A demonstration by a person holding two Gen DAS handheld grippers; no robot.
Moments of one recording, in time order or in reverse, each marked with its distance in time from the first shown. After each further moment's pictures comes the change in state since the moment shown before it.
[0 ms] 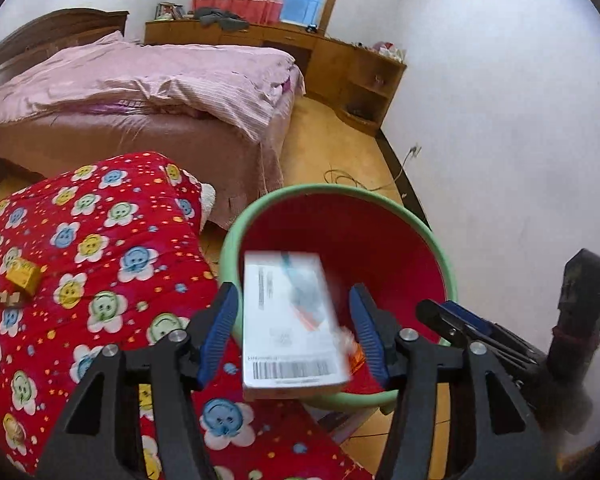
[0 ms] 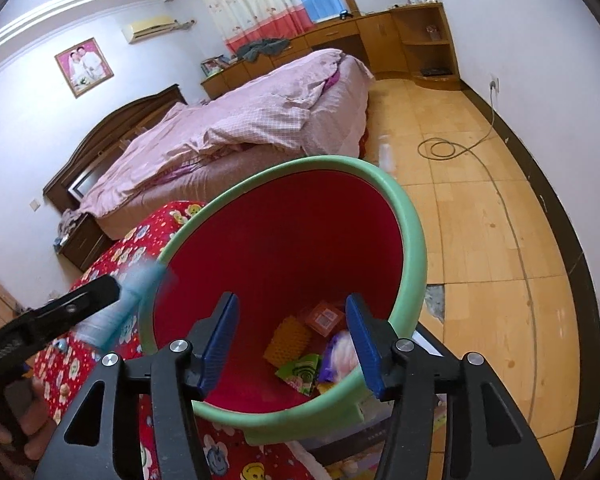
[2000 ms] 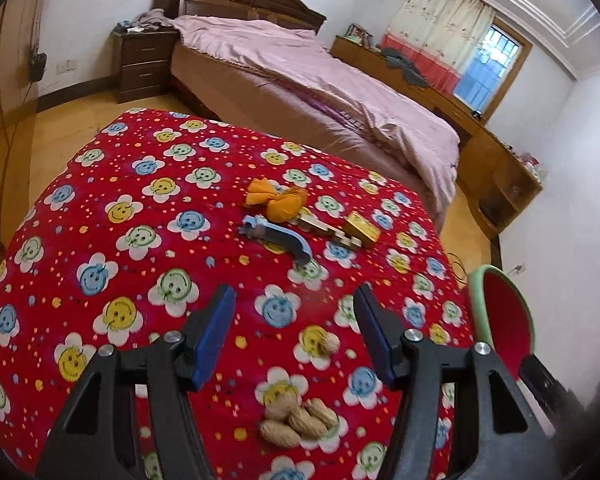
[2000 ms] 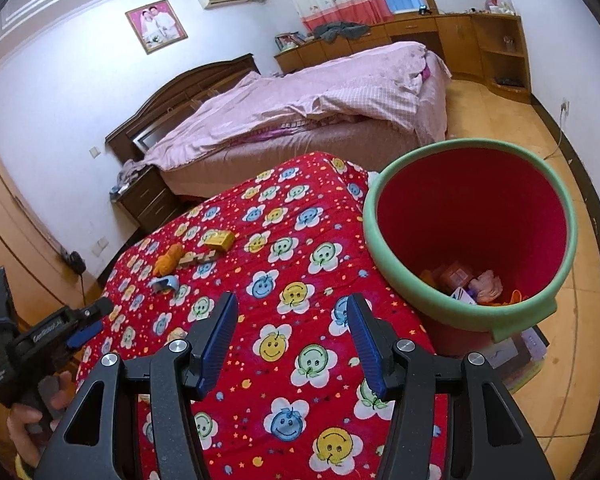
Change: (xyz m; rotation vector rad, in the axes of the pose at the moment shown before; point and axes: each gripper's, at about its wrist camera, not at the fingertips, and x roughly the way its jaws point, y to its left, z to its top) left arm -0.181 0.226 -0.096 -0.524 -0.145 0.350; right arm -0.032 0.165 -0.056 -0.151 0.073 0.175
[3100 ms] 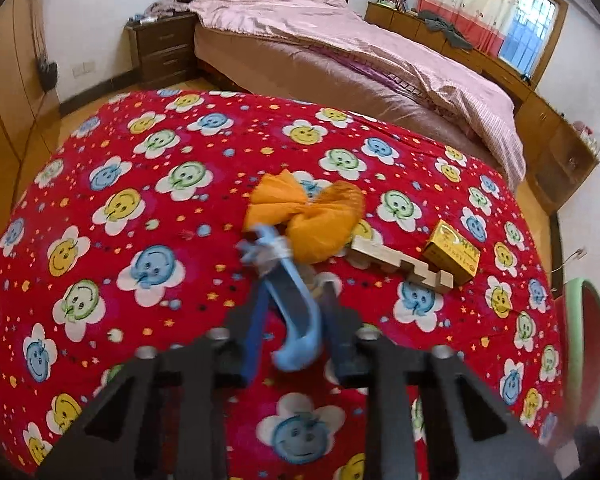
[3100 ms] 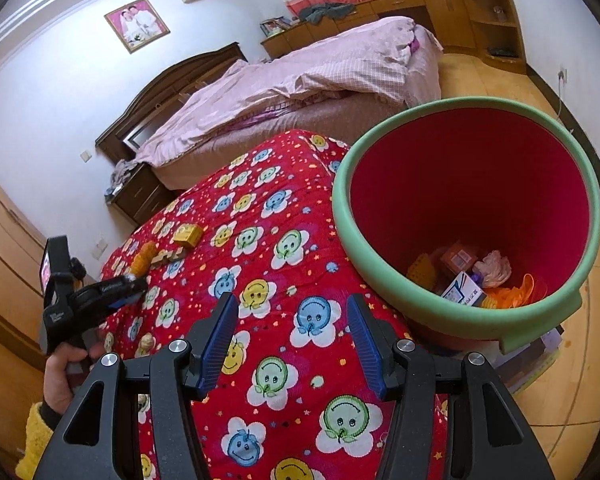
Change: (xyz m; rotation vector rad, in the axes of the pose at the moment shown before) left arm 0.119 0.001 0.032 0.031 0.105 0.193; right arm 0.035 -0.038 0.001 0.070 0.053 0.018
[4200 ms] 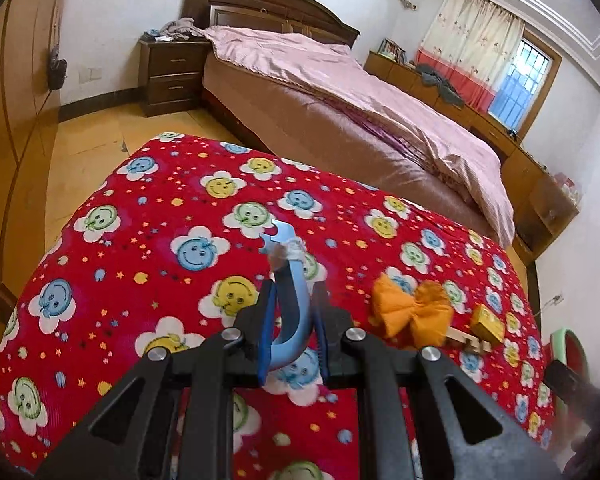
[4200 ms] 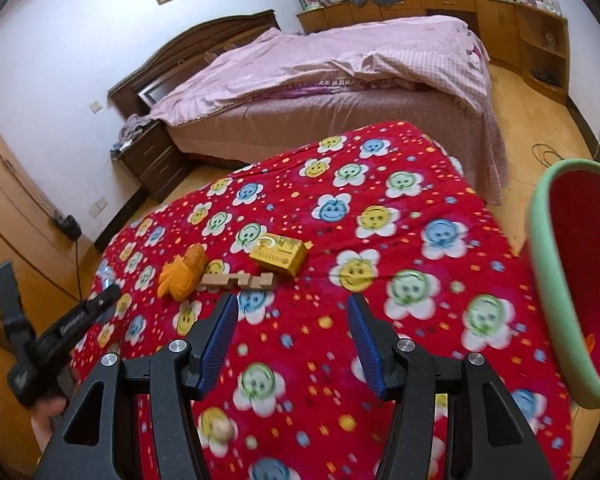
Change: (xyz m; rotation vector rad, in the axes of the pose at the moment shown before) left arm -0.016 0.099 0.035 -0.074 -0.177 -0.088; right arm 0.114 0.133 0.035 -0.144 0.102 -0.022
